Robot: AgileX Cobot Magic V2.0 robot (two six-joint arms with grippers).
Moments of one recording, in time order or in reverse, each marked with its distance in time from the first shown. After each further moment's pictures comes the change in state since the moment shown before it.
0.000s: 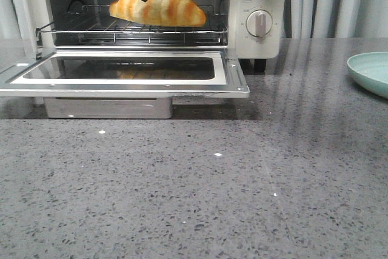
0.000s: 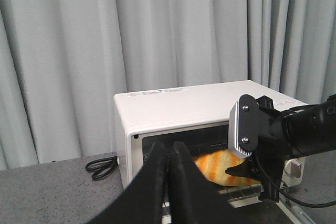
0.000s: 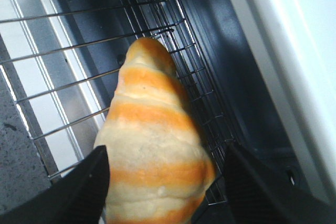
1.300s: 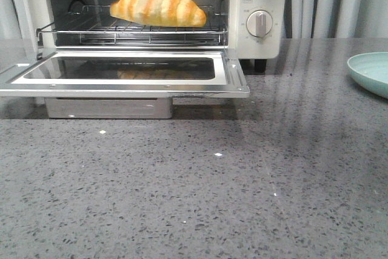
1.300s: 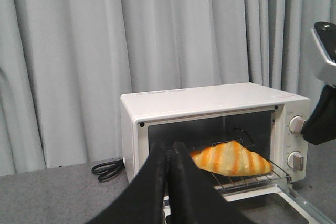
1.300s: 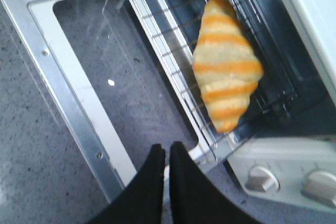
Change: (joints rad) left arm 0.000 -0.268 0.240 0.025 -0.078 0.000; right arm 0.197 -0.283 -0.007 0.173 0.505 0.054
